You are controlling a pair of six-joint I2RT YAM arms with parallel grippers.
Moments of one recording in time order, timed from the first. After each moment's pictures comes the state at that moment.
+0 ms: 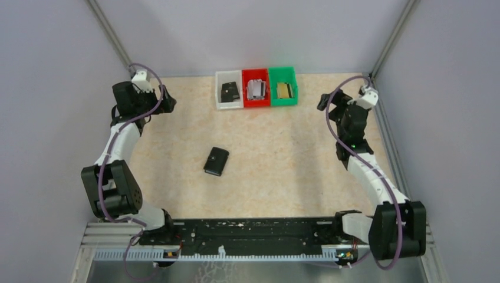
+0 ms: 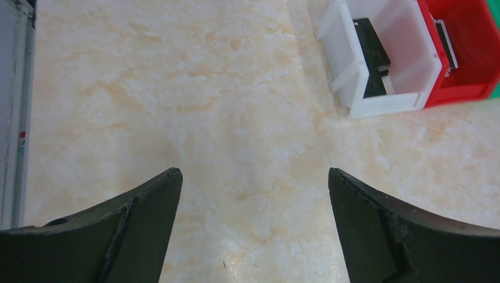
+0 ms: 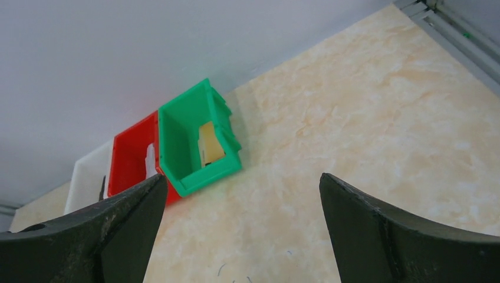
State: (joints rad) left arm 0.19 1.51 1.12 -0.02 0.36 -0.01; right arm 0.08 1.09 0.65 0.38 0.23 0.51
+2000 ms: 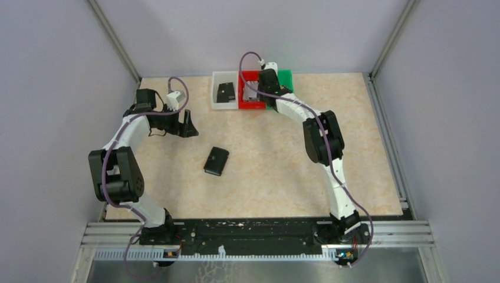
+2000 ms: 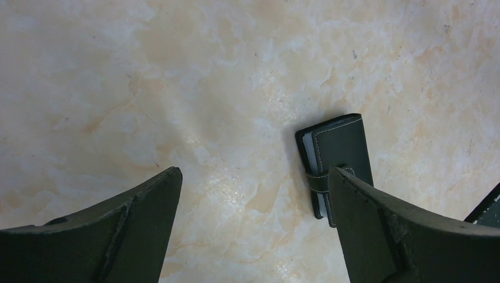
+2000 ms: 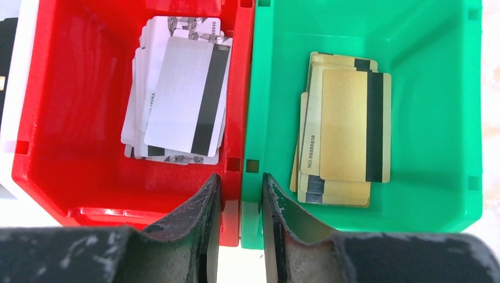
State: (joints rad) left arm 0.10 1.64 1.20 -0.56 0.67 0.35; right arm 0.48 2.35 1.97 -0.23 0.29 0.23
